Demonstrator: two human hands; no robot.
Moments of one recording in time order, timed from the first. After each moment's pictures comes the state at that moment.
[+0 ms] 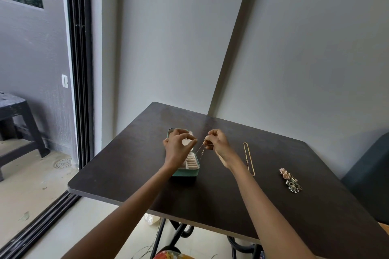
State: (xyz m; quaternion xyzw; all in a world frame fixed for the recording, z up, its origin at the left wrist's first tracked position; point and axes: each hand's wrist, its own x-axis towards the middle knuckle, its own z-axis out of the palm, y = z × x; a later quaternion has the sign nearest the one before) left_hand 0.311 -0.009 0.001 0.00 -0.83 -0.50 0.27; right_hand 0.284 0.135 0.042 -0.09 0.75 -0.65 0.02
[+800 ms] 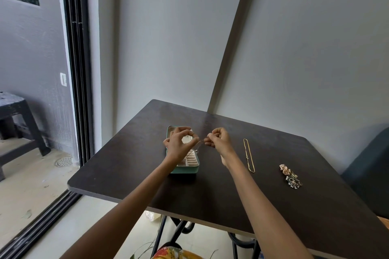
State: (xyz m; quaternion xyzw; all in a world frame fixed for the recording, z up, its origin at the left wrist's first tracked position) left_hand 0.309 -0.006 0.000 -0.01 -0.81 -0.54 0.22; right_hand 0.279 0.140 0.032 -0.04 0.76 -0.65 -0.06
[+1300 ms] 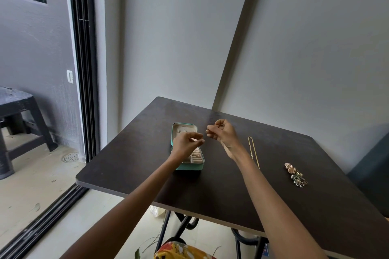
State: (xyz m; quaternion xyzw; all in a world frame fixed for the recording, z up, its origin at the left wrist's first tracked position) left_hand 0.305 -0.009 -0.005 -0.05 -0.82 -0.55 0.15; right_hand 0.285 0.135 0.051 -0.11 0.71 -0.69 -0.01
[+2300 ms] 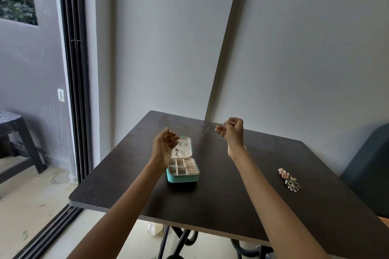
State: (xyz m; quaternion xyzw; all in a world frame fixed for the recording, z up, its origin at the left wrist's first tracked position) left_hand 0.313 -0.041 0.030 0.04 -0.37 -0.93 0.08; right_hand 0.292 0.143 0.095 0.00 0.64 -0.75 -0.17
